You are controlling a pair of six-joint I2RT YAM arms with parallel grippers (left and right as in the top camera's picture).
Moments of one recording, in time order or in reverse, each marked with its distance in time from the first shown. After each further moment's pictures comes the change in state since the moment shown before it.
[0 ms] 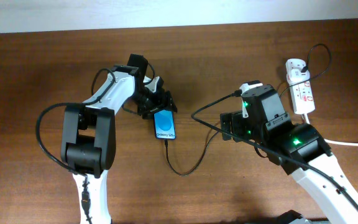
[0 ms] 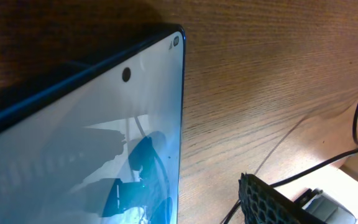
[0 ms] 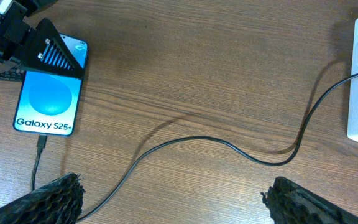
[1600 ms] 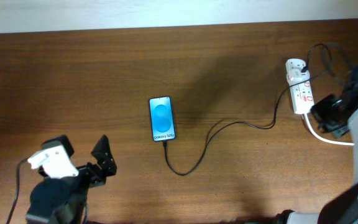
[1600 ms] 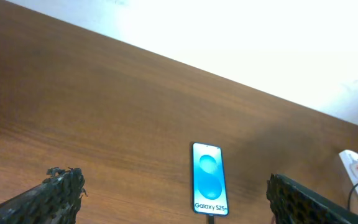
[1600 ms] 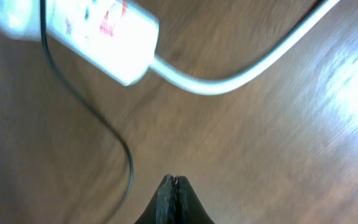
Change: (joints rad) left arm -0.041 -1.788 -0.745 0.098 -0.826 -0.158; right arm -0.874 0.372 0.159 -0.150 -0.145 0.387
